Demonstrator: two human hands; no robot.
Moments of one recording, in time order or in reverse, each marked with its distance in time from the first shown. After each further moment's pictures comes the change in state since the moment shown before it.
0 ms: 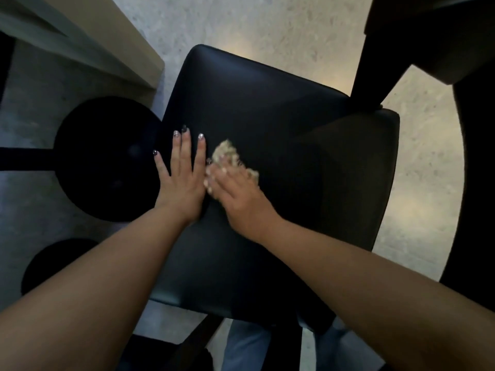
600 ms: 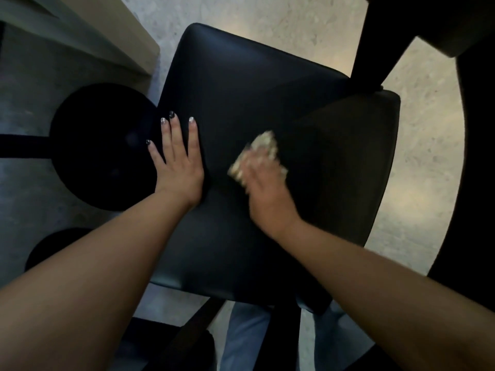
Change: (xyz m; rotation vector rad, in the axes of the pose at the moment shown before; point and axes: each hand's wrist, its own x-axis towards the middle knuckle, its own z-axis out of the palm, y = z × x) left_hand 0.000 0.005 0.007 -0.043 0.065 -0.109; right_hand -0.042 0.007 -0.006 -0.145 0.011 0.270
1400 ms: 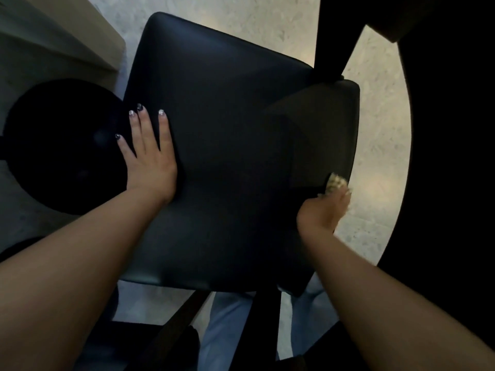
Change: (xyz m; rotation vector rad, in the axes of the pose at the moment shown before) left_hand -0.010 0.005 -0.008 0.028 0.024 0.030; right_hand -0.076 0.070 -0.025 0.205 0.217 1.392
